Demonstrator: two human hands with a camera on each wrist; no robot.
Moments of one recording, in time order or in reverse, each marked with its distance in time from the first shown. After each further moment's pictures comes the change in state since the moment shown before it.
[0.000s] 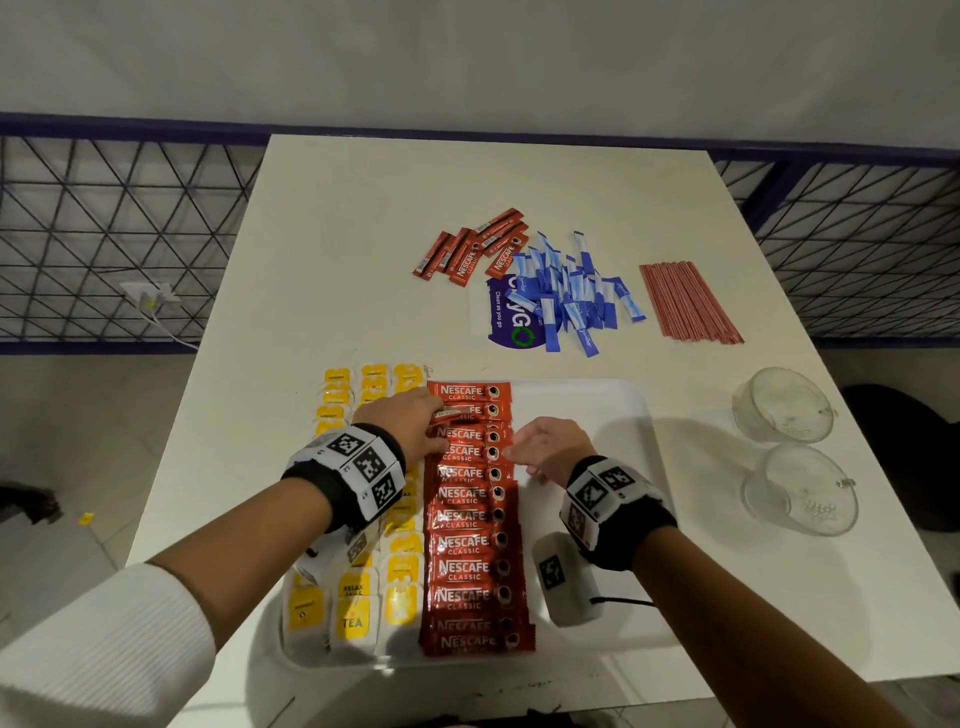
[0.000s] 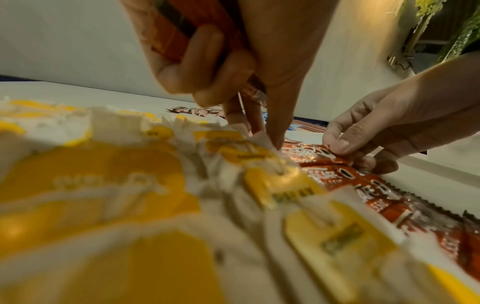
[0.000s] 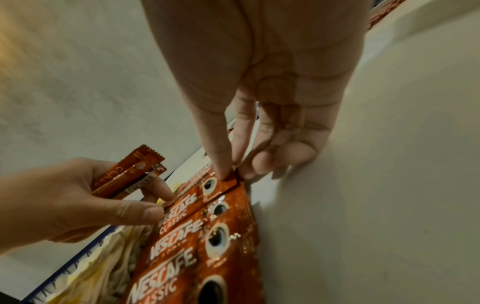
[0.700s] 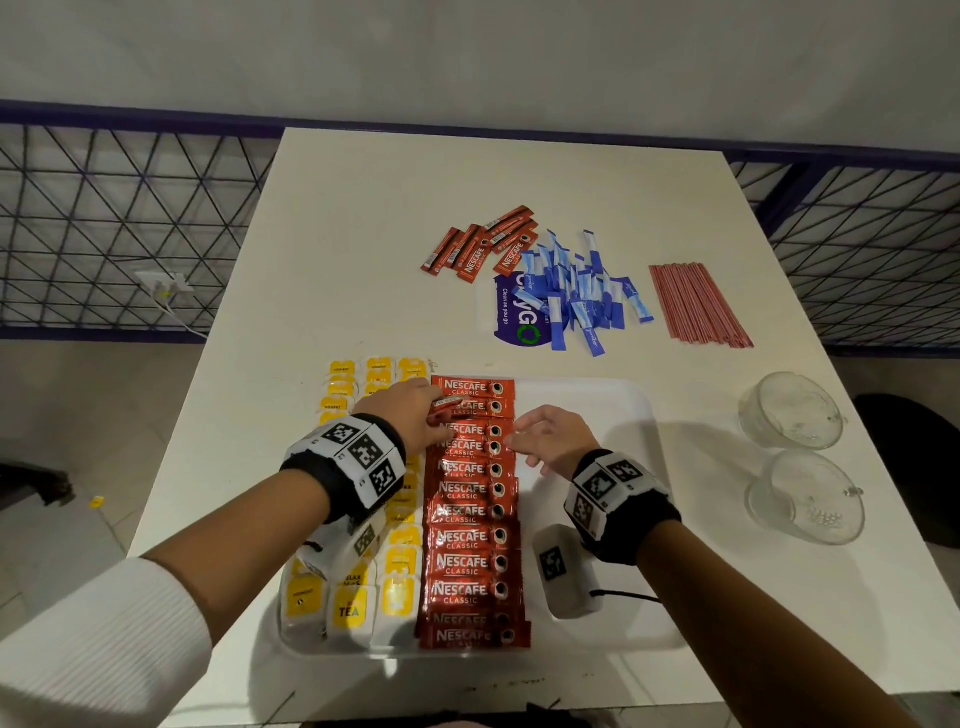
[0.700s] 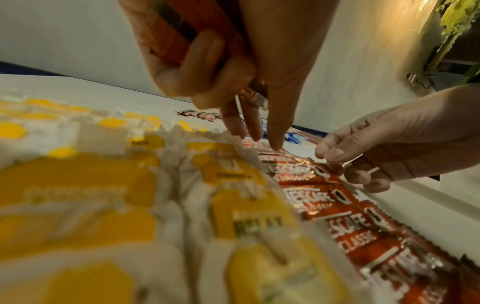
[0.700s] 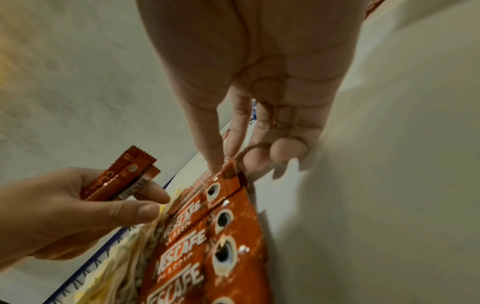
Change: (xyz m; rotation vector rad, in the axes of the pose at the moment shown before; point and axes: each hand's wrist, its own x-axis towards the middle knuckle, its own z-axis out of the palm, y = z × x) left_hand -0.002 0.001 -0.002 -0.110 0.016 -0.049; right_hand 0.005 -0.001 -0.003 -0.009 -0.022 -0.068
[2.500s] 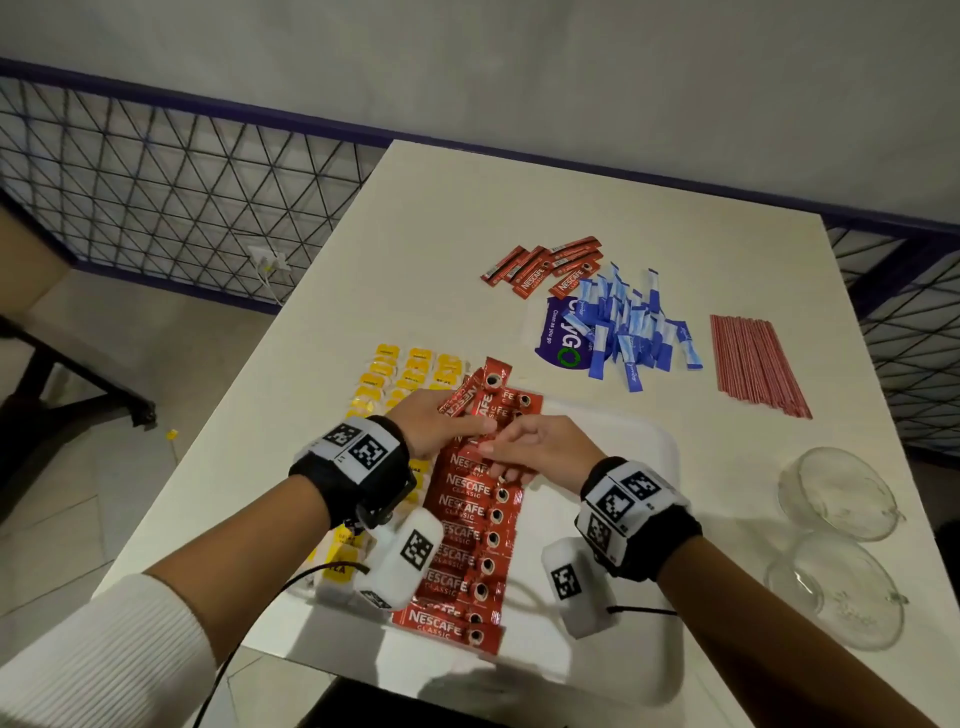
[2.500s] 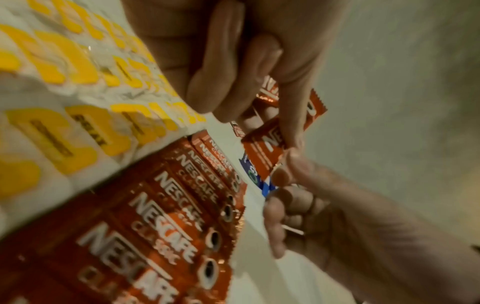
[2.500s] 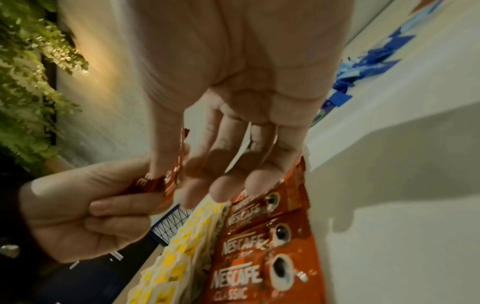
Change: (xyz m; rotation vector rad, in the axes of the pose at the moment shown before) left_hand -0.032 0.019 0.013 -1.030 0.108 -0.171; right_hand -0.018 -0.019 -0.008 0.012 -0.394 -0.314
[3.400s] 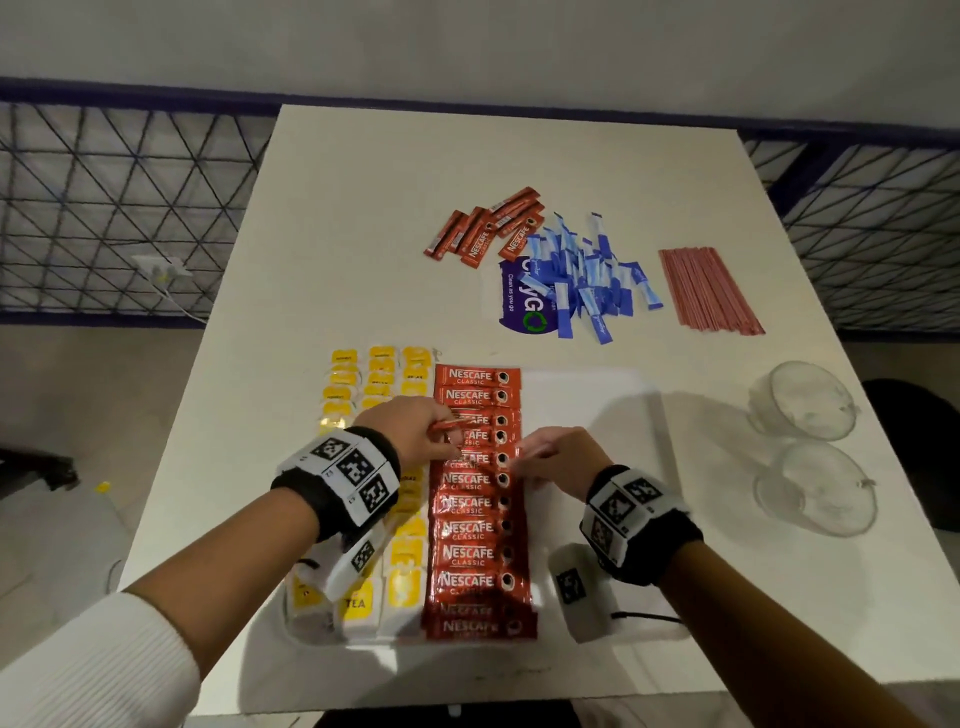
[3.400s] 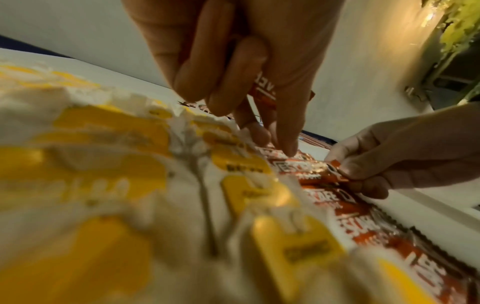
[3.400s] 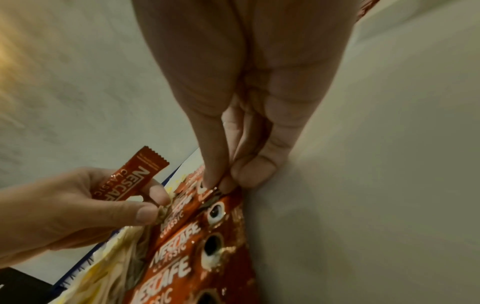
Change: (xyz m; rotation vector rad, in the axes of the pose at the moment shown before) left_hand 0.029 -0.015 -0.019 0.881 -0.208 0.175; right_hand 0.000 0.043 0.012 -0.005 0.295 0.208
